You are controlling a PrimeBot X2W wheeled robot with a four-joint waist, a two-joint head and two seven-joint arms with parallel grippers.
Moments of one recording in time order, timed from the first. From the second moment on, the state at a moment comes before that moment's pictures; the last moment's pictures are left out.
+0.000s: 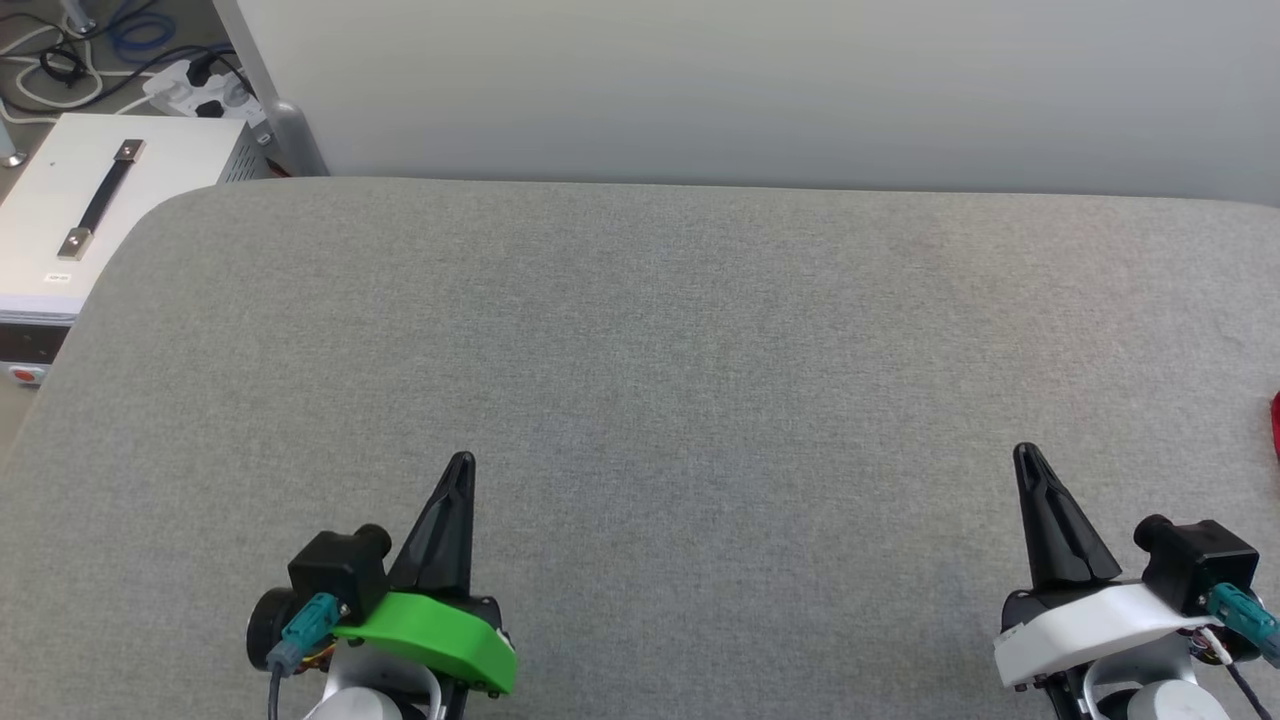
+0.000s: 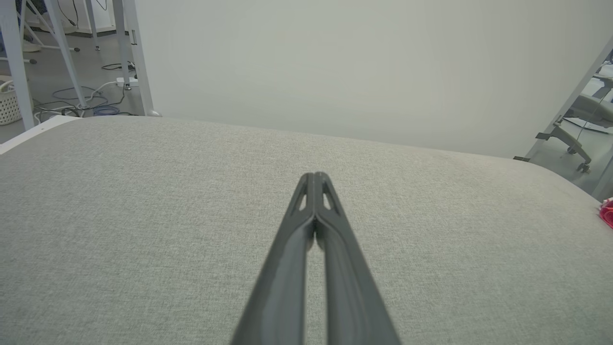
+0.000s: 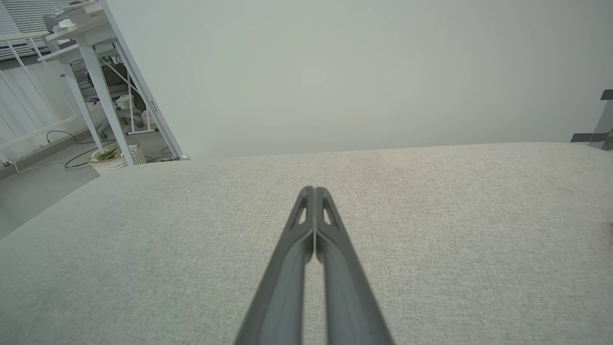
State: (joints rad) left arm -0.04 0.07 -0.12 0.16 -0.26 -0.12 -0.23; right arm 0.00 -0.13 0.05 0.07 0.29 0.13 -0.20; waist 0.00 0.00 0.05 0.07
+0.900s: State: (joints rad) left arm -0.04 0.06 -0.09 0.12 -0.20 -0.09 -0.17; right arm 0.00 -0.11 0.04 0.06 0.22 0.13 -0.15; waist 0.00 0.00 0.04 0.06
